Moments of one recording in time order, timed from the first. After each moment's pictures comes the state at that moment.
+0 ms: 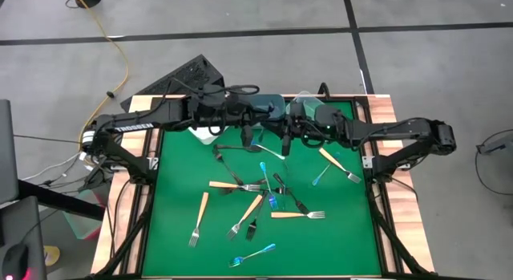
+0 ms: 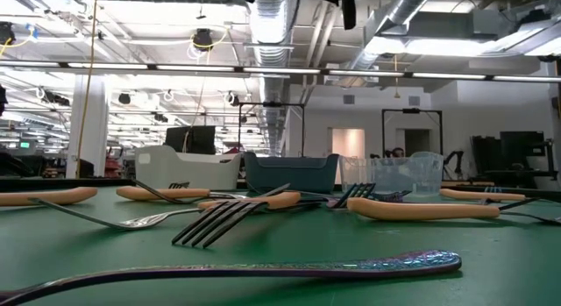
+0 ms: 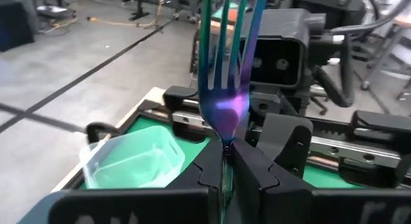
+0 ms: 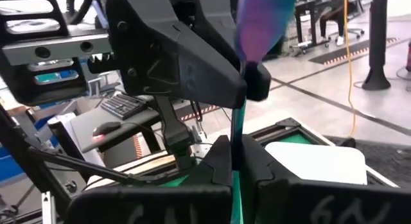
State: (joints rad) left arm 0.16 1.48 1.53 -0.32 -0.07 -0.18; right arm -0.12 1.32 1.03 0.28 0.09 0.29
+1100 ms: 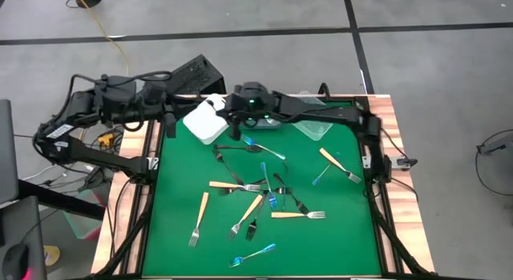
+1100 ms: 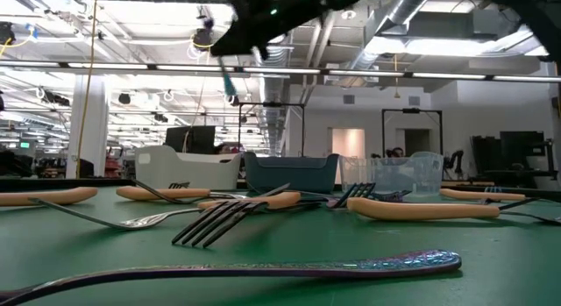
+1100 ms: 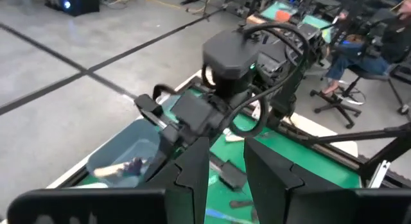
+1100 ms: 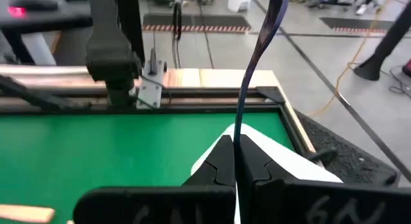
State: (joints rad) left arm 0.13 1.03 1.62 -0.96 -0.25 -0.37; right arm -0.25 2.06 1.90 -0.19 -0.10 -0.14
